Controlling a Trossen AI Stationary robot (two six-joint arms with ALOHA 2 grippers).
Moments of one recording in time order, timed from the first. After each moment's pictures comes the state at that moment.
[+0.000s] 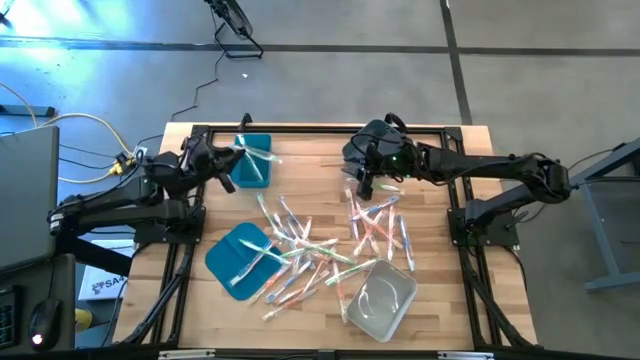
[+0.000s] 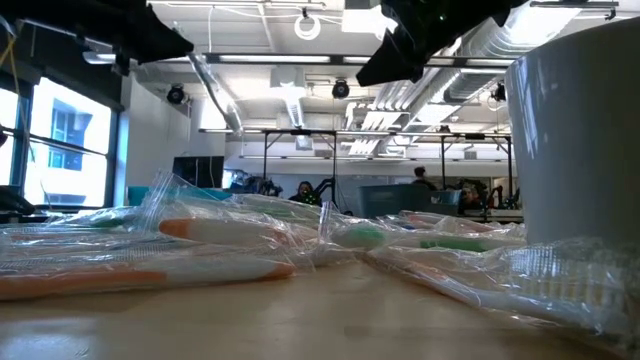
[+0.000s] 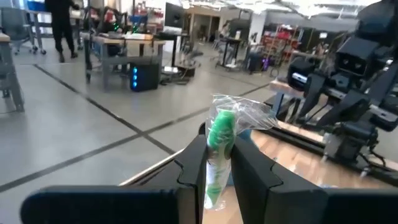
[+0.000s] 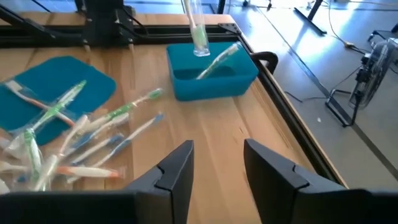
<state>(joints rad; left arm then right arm) 0.28 0.38 0.46 -0.03 -0.37 -0.14 -0.24 1.33 1.00 -0.14 0.06 -0.08</state>
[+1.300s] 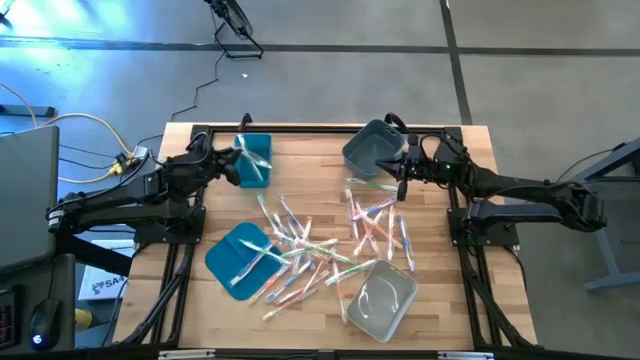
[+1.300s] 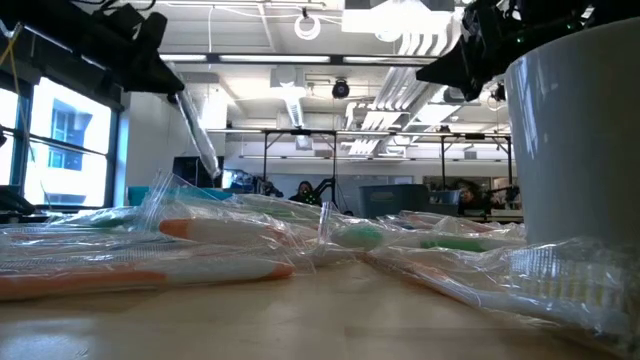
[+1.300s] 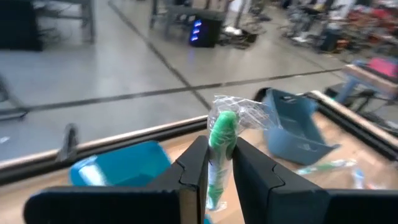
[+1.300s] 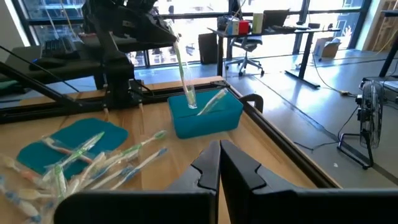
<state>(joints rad) 0.27 0.43 0.46 -0.25 -0.61 -0.44 -0.41 0.87 0.46 0.29 -0.13 0.01</state>
